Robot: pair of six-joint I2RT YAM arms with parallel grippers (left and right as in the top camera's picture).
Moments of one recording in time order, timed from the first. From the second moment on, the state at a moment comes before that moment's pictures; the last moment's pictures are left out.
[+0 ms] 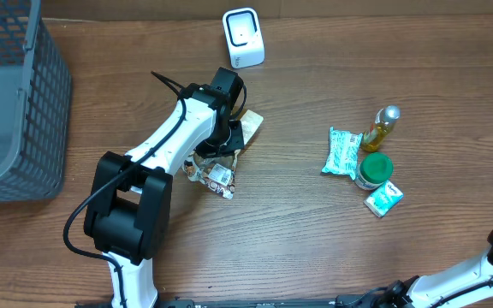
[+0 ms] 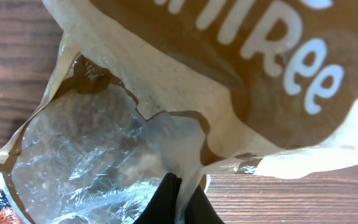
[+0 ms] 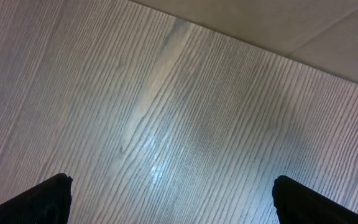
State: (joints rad) left arm -0.41 2.02 1.50 -0.95 0.09 -0.51; right arm -0.84 1.96 2.17 -1.32 0.10 0.33
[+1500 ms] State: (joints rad) left arm -0.16 1.82 1.79 -1.16 -0.04 -0.31; right arm -0.84 1.96 2.17 -1.32 0.10 0.33
